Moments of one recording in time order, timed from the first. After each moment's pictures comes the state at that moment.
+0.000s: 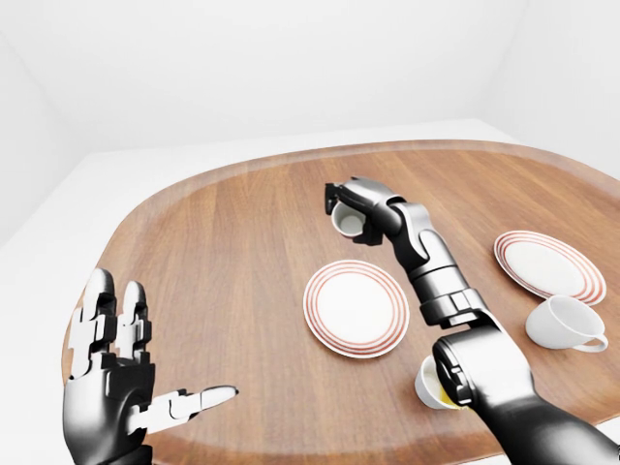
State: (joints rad) left arm 0.55 -0.25 0.32 -0.77 -0.15 -0.09 -0.30; right arm -0.96 -0.16 0.06 0.69 -1.06 -0.09 0.45
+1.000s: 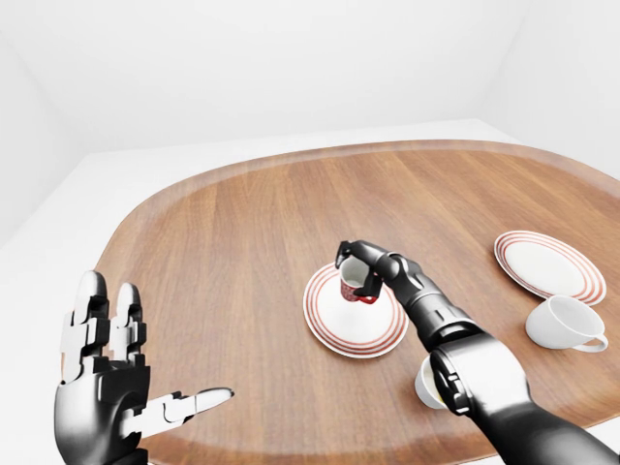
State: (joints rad) left arm 0.55 -0.27 0.35 -0.77 -0.17 -0.09 -0.33; right arm -0.90 -0.13 0.05 1.23 -0.82 -0.09 0.26
